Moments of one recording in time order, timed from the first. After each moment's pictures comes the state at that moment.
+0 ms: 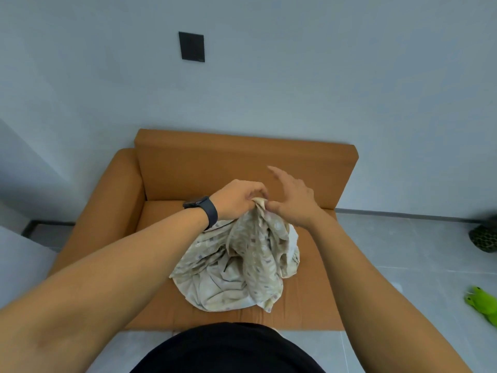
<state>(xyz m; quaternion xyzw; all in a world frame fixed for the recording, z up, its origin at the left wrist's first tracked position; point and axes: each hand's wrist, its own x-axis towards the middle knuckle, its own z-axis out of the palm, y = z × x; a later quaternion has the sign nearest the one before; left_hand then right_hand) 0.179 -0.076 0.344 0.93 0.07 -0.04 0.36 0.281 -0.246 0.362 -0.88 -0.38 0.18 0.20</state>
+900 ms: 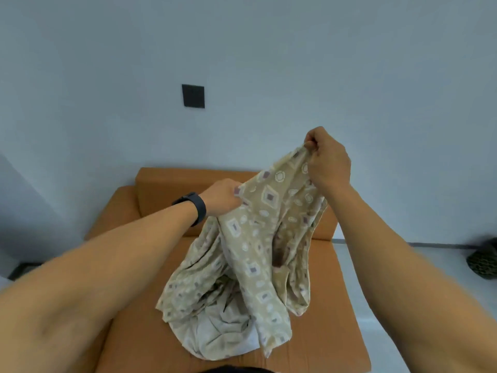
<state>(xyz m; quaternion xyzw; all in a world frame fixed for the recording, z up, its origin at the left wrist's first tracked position) 0.203 -0.008 0.392 0.93 0.14 -0.02 0.35 0.341 -0.220 0.481 -0.88 -0.29 -0.13 0.35</state>
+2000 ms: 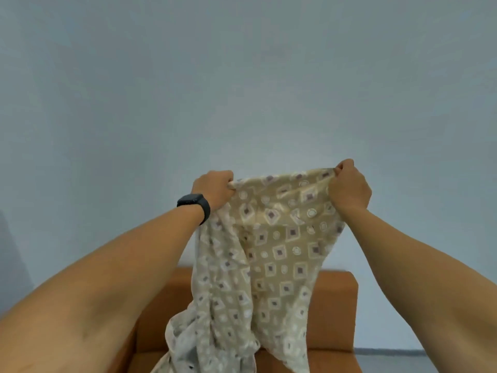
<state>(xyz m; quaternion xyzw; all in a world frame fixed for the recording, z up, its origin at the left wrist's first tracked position) 0.267 0.064 0.618 0.94 0.22 0.26 0.04 0.453 -0.204 0.629 -0.88 -0.17 -0.29 0.35</state>
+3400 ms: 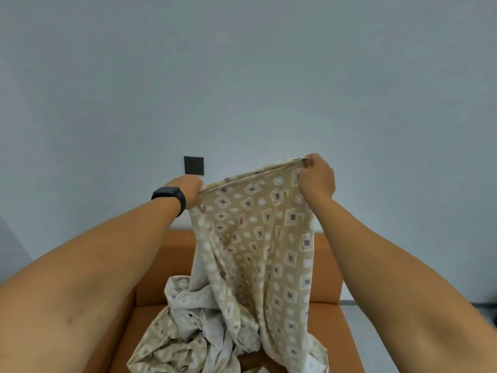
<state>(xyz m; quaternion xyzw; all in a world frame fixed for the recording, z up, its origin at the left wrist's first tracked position) 0.248 0.103 0.516 0.96 0.28 0.05 0.01 0.417 -0.162 0.553 -0.86 -0.17 -0.15 0.45</state>
